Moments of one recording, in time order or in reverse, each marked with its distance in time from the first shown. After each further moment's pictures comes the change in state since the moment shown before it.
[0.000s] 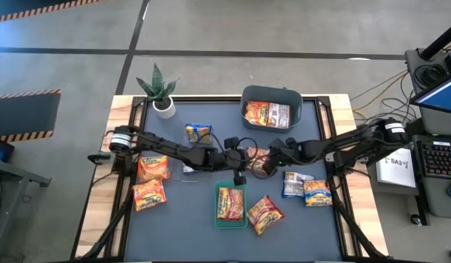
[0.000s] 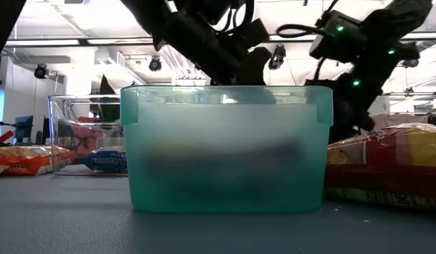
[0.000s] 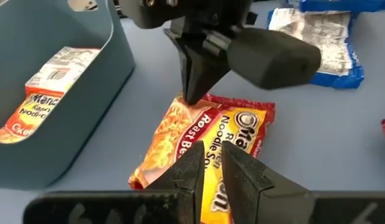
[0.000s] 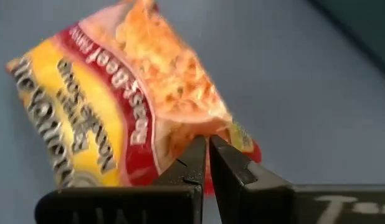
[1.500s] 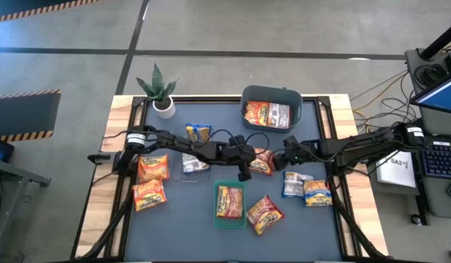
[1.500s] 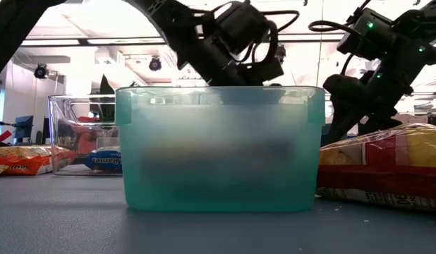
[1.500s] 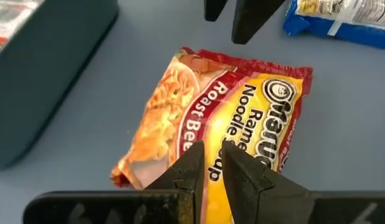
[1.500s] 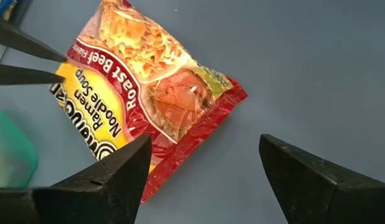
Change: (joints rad) left arm 0.077 0.159 0.168 -0.179 0.101 -0.047; right arm -0.050 -0.281 -0.189 0.036 -0.174 0.306
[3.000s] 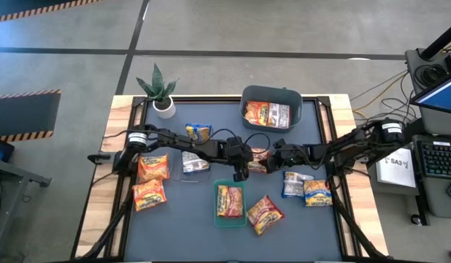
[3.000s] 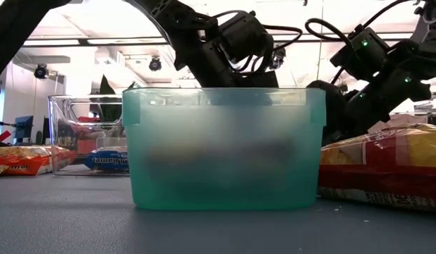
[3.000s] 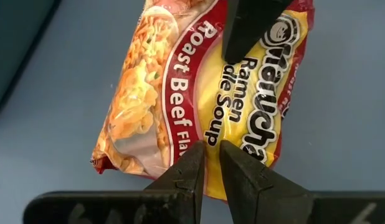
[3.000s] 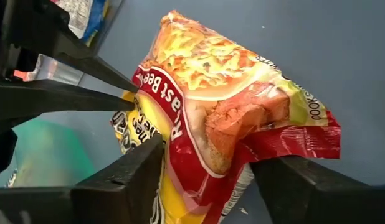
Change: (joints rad) left arm 0.021 0.020 0.024 -0.167 0.072 -0.003; right arm -0.012 0.321 -0.125 0.762 -0.070 -0.040
